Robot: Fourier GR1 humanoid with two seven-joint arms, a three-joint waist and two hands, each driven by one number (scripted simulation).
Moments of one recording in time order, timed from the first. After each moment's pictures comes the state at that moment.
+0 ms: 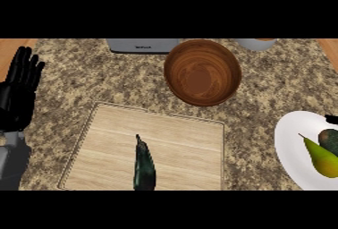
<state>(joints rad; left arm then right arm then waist) -0.26 0.38 0.12 -1.48 0.23 0.10 -0.02 -0.17 -1.09 0.21 -1.15 0.41 0.53 -0.64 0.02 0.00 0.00</state>
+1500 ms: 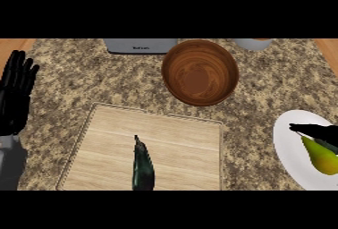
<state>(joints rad) -0.24 0.36 0.19 -1.48 0.19 0.05 -0.03 -0.31 -0.83 0.31 -0.82 0.66 0.38 -0.76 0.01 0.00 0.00</state>
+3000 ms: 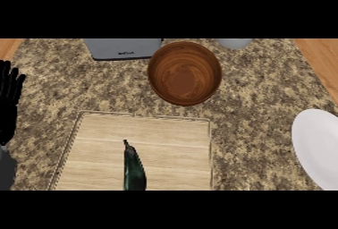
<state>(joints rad) -0.18 0.35 0.25 -1.50 0.17 0.05 -0.03 -0.23 -0.81 -0.04 -0.56 0.64 -0.01 -0.31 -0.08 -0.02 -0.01</state>
